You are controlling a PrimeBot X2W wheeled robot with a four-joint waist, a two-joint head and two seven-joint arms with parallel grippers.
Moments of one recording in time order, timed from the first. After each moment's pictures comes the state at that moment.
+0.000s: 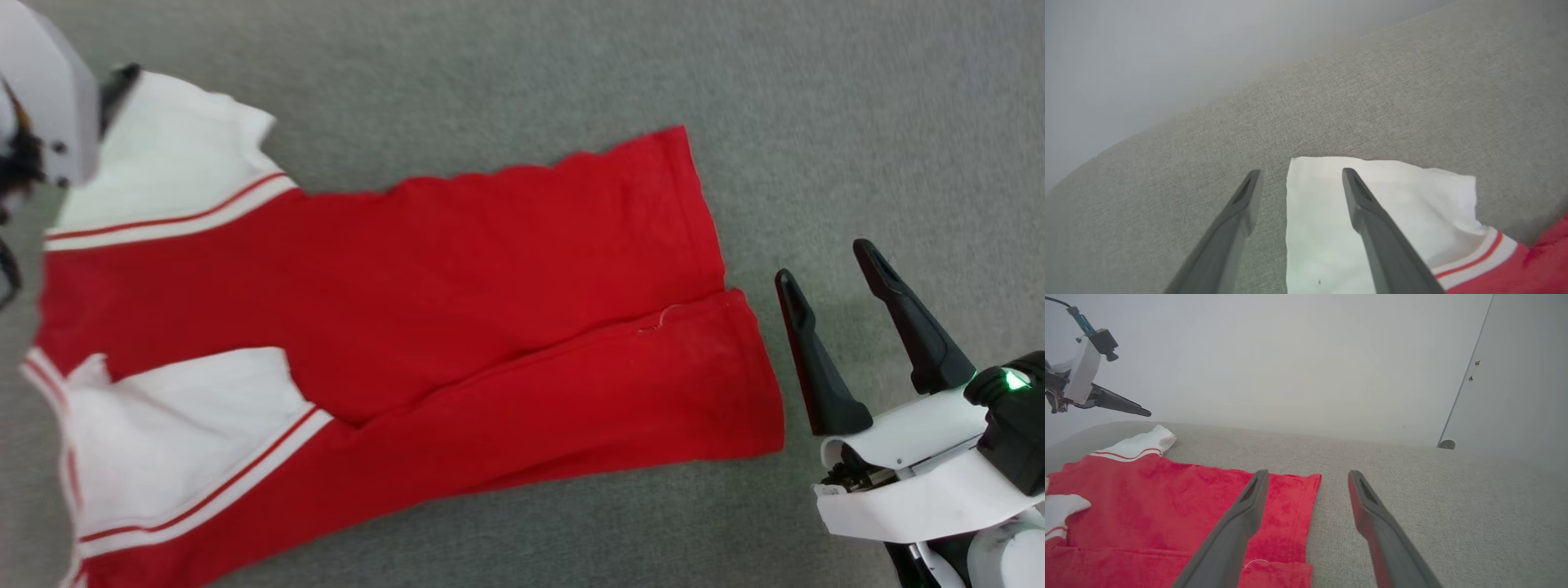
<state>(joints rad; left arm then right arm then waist) -1.34 0.78 -1.05 0.76 -1.04 -0.11 0.39 -0.16 -0.20 0.18 -0.29 0.25 0.13 -0.06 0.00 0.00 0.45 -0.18</state>
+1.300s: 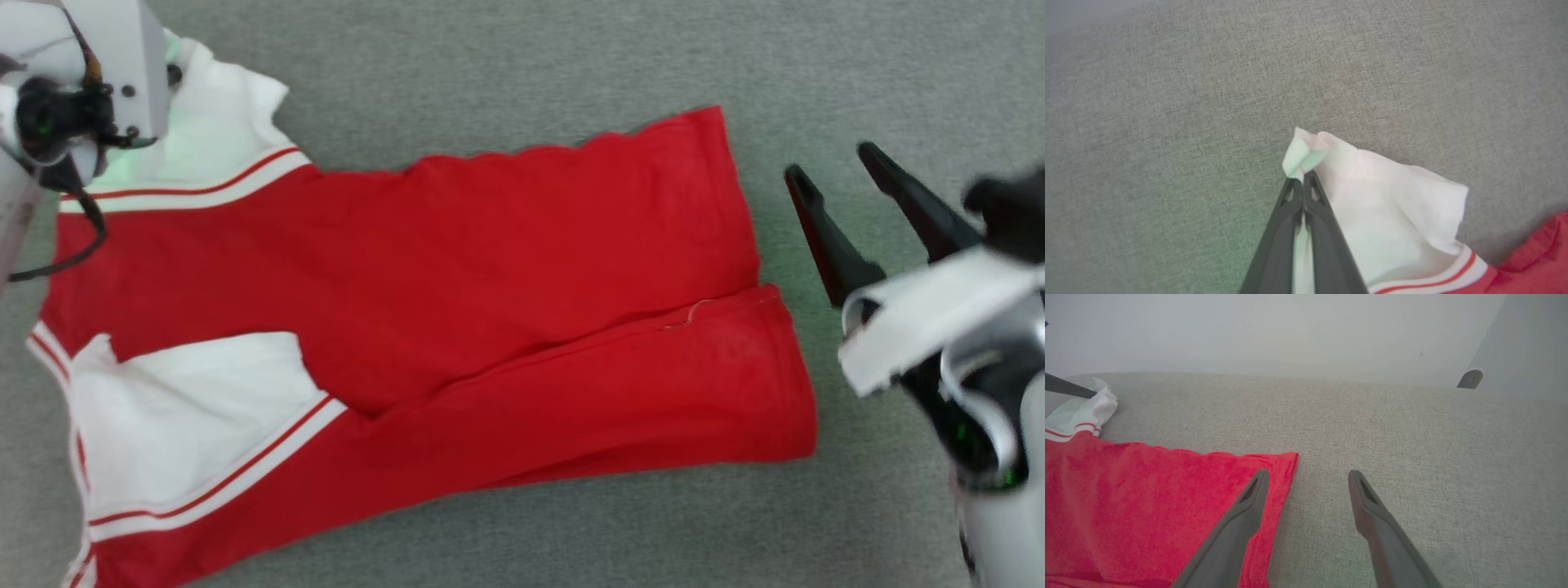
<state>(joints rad) -1.44 0.63 -1.03 0.89 -1.17 -0.06 0.67 -0.43 -0.20 0.12 -0.16 0.36 0.13 0.34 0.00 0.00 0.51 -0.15</state>
